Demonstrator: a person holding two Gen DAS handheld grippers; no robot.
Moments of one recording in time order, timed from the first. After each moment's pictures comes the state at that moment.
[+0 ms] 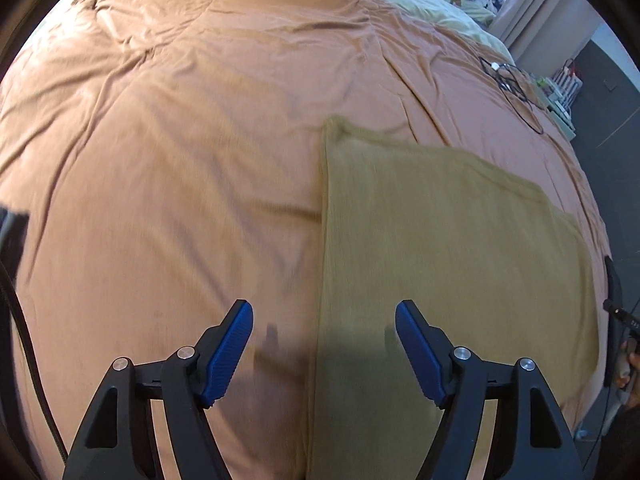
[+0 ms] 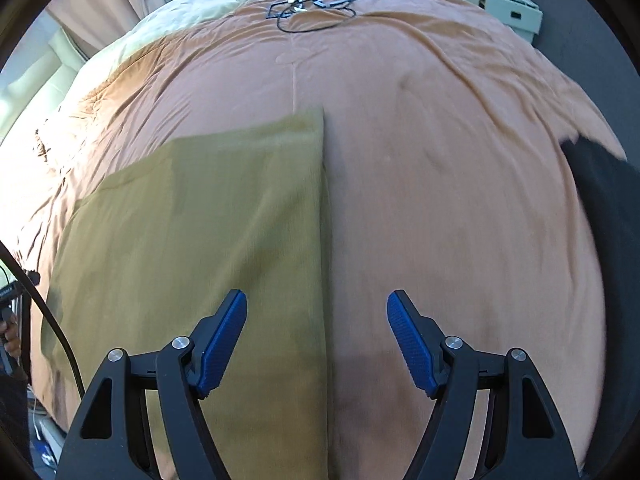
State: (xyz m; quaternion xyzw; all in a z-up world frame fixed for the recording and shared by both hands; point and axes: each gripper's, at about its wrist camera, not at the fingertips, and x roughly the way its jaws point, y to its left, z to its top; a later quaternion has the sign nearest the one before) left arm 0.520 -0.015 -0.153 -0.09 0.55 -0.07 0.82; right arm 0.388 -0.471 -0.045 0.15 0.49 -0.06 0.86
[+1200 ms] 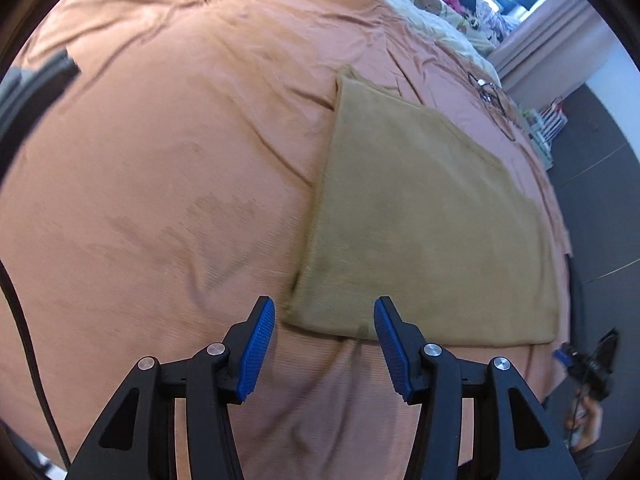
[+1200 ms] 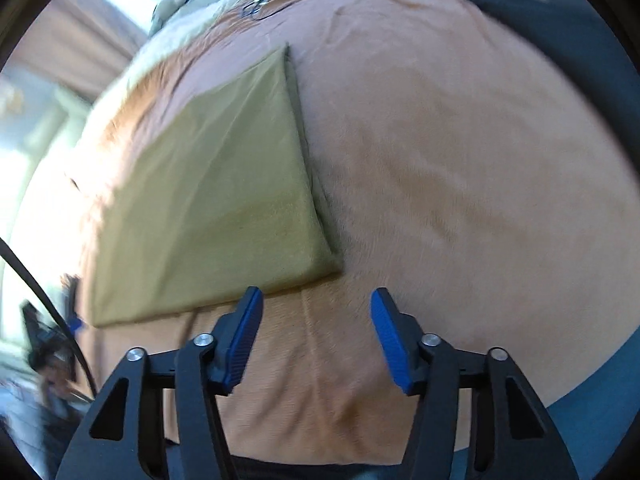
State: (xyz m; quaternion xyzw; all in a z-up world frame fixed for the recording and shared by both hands) left arm 0.393 0.013 -0.173 -0.19 0.54 -0.09 0.81; right arm 0.218 -0.468 -0.073 0.31 0.46 -0.04 0.83
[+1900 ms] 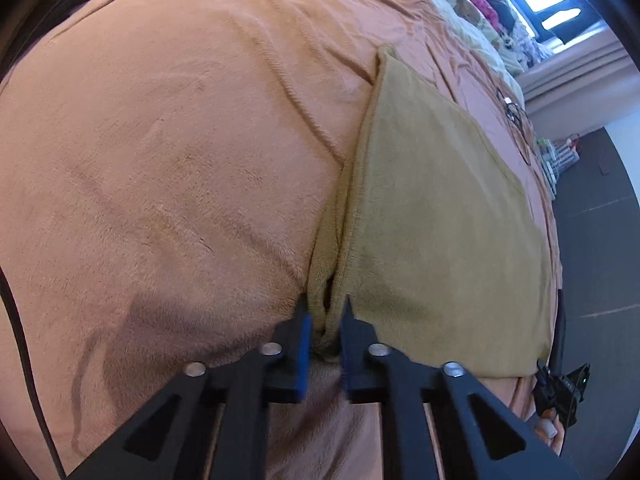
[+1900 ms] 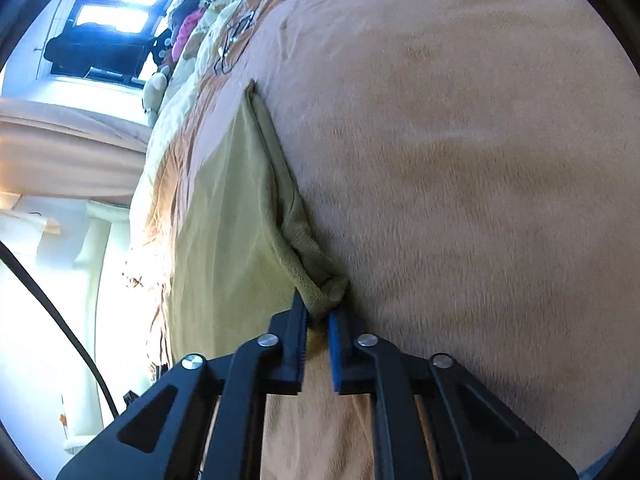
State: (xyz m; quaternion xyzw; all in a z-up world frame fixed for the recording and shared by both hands) left arm 0.389 0.012 -0.206 -0.26 0.55 -0.07 0.79; right arm 0.224 -0.514 -0.137 0.49 0.36 -0.02 0.79
